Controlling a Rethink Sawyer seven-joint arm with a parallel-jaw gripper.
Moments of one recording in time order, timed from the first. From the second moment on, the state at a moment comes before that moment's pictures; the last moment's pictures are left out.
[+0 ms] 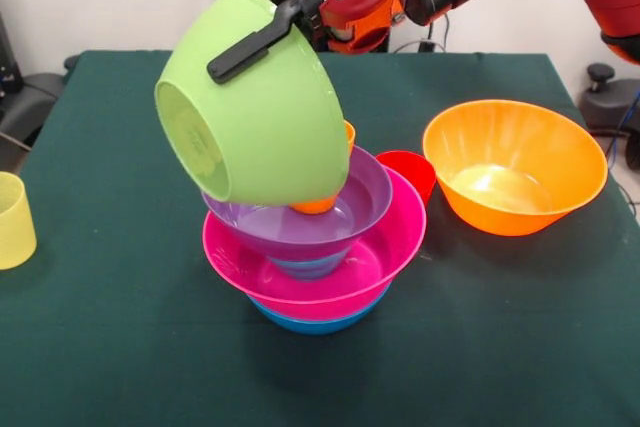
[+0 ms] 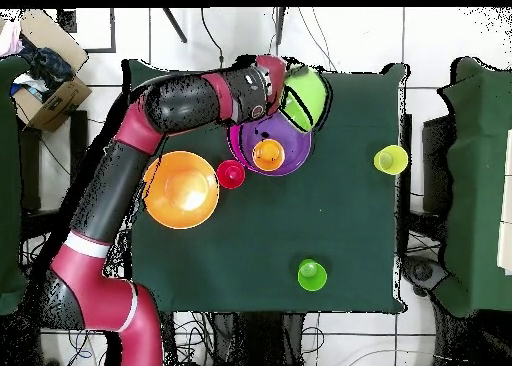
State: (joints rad) arm 0.19 0.67 -2.20 0.81 -1.69 -0.81 3.85
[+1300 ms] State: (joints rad) arm 0.26 0.73 -2.18 0.93 -1.50 -0.72 3.85
